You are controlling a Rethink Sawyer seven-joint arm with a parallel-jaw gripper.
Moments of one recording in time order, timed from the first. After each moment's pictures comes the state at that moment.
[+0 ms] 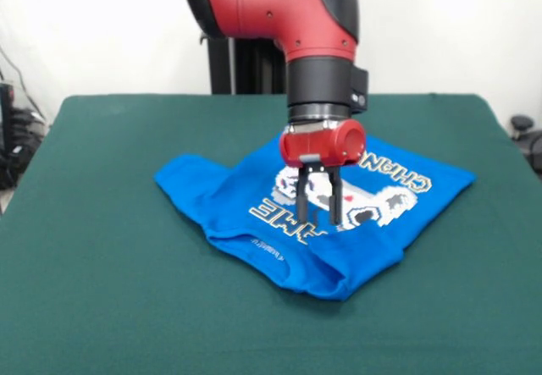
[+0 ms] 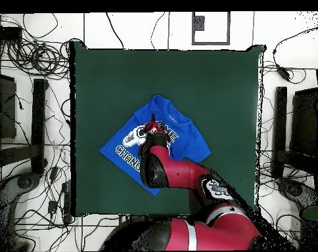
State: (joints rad) arm -0.26 -0.42 0.06 1.88 -0.18 -0.57 2.54
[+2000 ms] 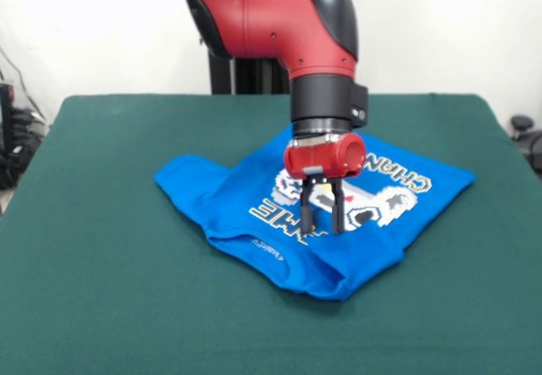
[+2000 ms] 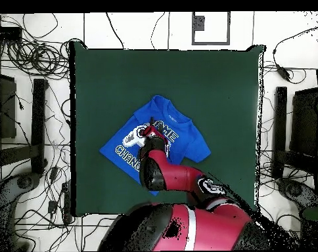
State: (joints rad) arm -0.26 -0.34 0.06 1.88 -0.19 -0.68 2.54
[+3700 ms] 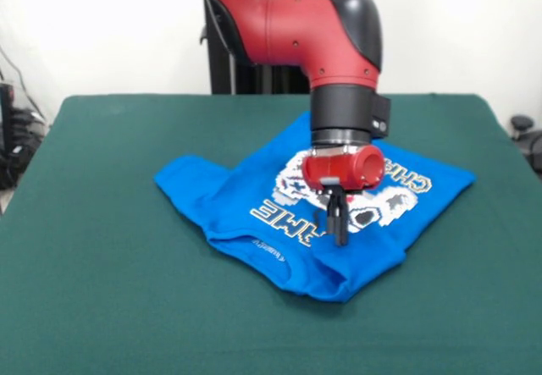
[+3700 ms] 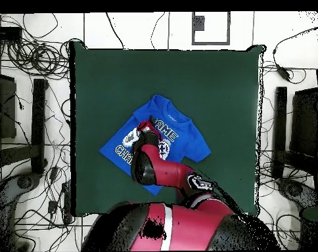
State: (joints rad) arm -0.19 -0.32 0.06 1.86 -0.04 -0.68 2.54
